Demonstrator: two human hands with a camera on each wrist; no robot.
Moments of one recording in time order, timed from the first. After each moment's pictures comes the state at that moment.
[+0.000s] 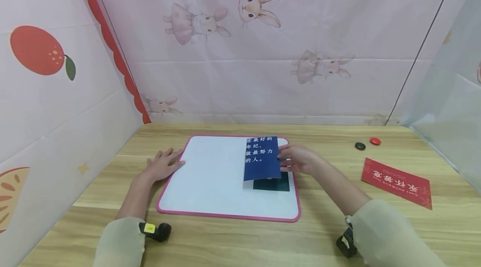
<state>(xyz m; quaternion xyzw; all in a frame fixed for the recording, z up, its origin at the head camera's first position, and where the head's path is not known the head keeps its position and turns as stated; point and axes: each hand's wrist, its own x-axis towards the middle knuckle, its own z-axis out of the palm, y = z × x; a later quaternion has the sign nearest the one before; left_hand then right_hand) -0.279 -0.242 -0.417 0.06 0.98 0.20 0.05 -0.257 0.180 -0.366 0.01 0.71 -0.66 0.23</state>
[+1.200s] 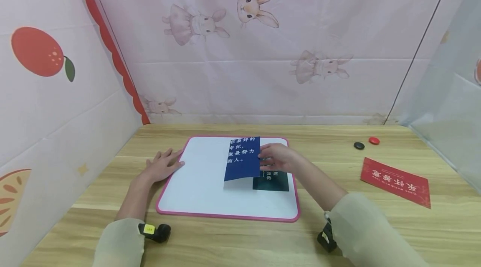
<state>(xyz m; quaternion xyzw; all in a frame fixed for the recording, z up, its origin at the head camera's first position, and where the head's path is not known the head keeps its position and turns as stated) -0.280 -0.241 -0.417 0.07 0.98 0.19 0.04 -0.261 0.135 -0.366 0.01 0.69 -0.69 0.24</state>
